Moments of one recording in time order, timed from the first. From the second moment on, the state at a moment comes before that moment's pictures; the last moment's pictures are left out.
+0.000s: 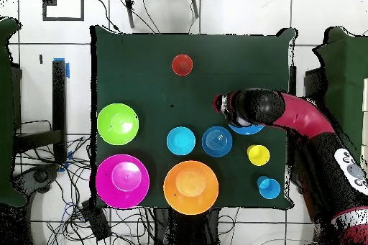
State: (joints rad) arm -0.83 -0.56 0.52 1.58 -0.34 0.73 1.59
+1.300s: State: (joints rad) arm -0.90 -0.40 0.53 1.53 -0.34 0.77 1.59
